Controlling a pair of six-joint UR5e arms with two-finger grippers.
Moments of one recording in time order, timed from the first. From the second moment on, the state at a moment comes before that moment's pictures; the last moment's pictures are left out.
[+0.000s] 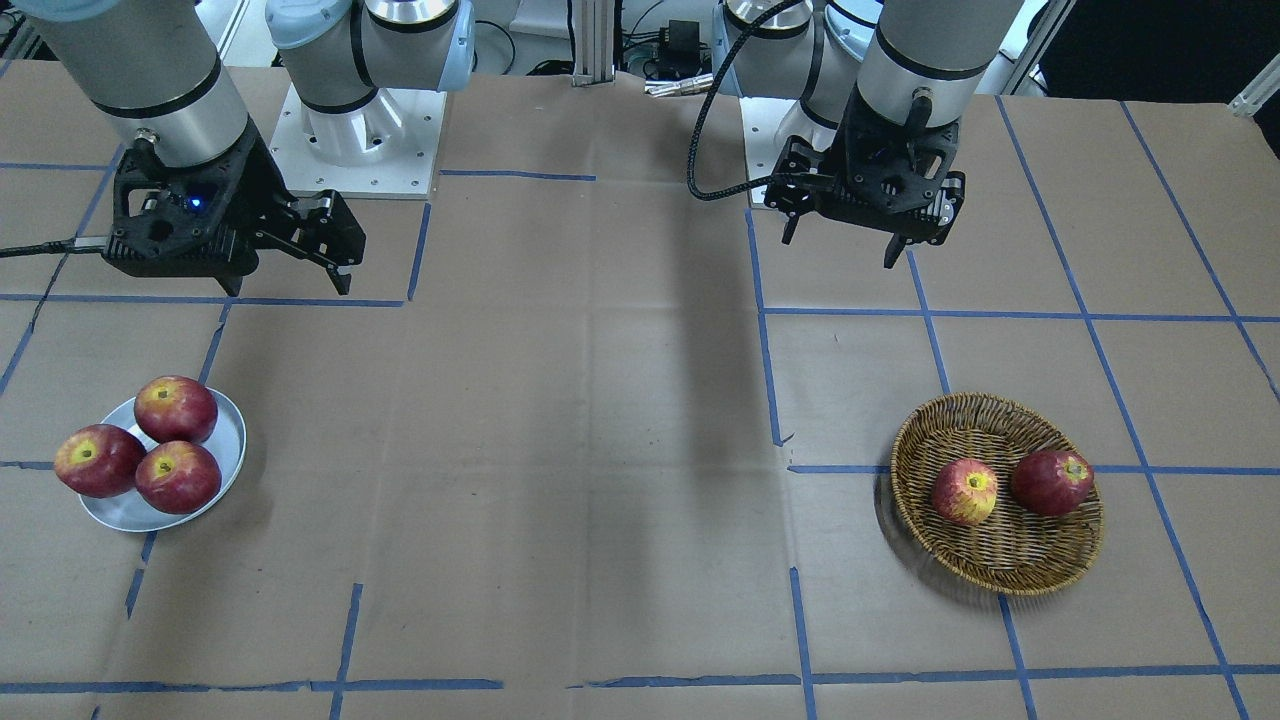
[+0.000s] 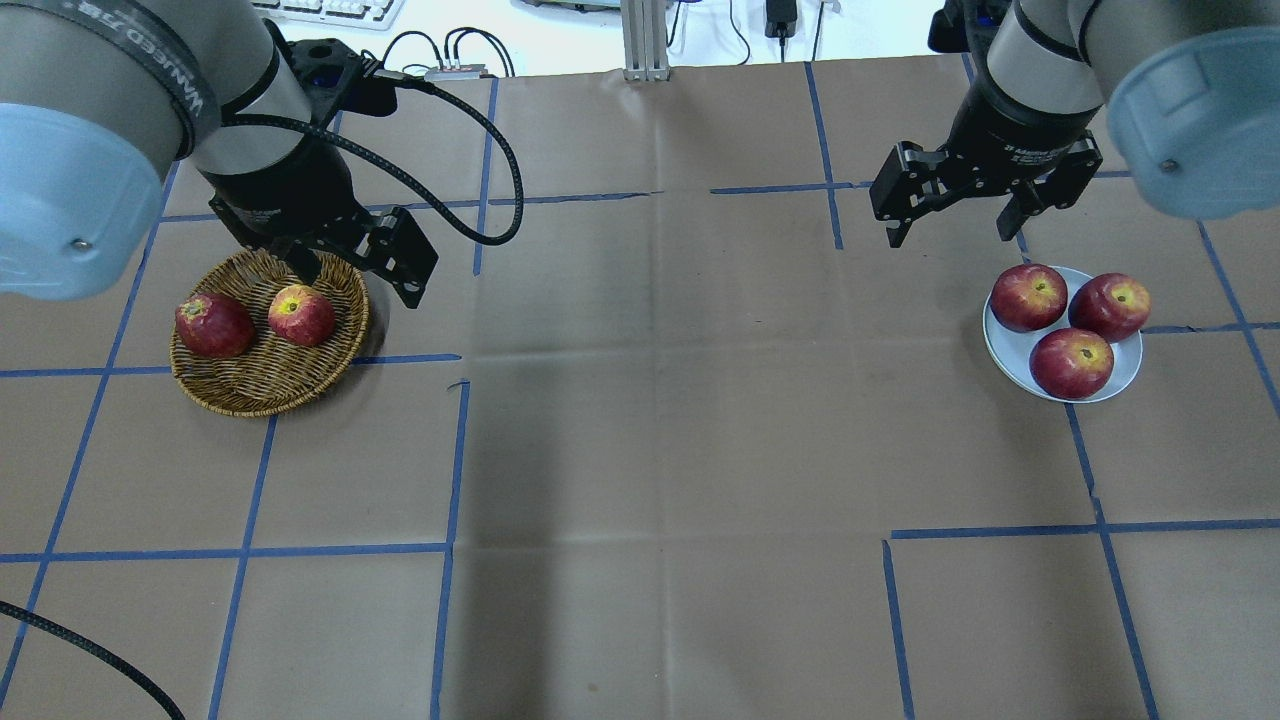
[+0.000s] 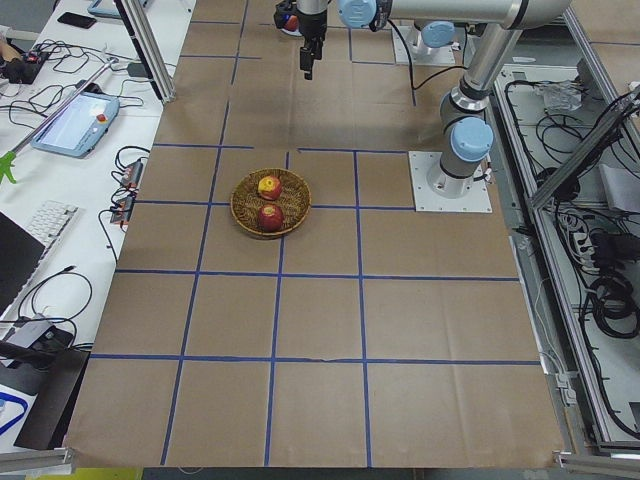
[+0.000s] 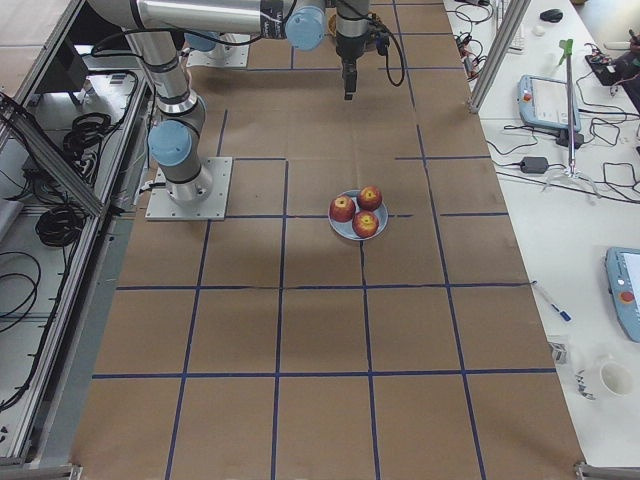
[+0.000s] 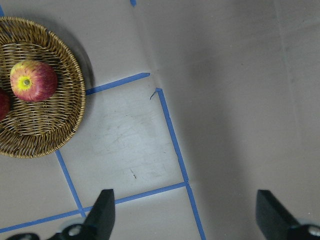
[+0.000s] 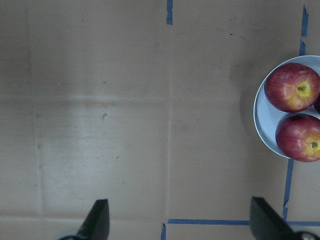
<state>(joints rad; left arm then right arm) -1.61 -1.54 -1.62 -1.58 1.59 0.24 1.54 -1.56 1.63 -1.66 -1.56 -0.05</state>
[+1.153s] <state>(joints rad) -1.61 -1.53 -1.63 -1.58 1.59 0.25 1.54 -1.56 1.63 -1.66 -1.56 -0.05</state>
